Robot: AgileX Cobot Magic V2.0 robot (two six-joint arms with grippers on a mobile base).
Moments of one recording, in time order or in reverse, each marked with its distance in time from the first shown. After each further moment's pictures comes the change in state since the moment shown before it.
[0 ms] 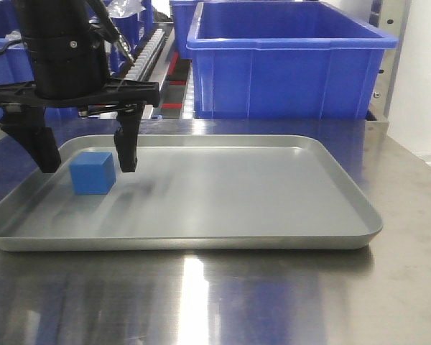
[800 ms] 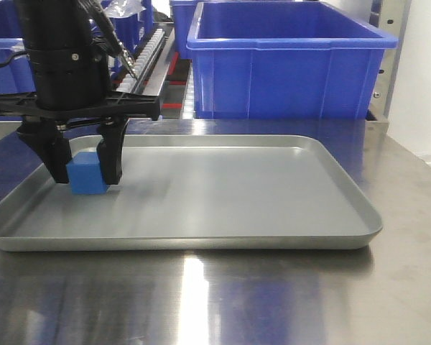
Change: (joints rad) left arm 0.000 0.019 0.000 -0.003 0.017 0.035; right arm 0.000 0.000 0.000 0.000 0.000 0.000
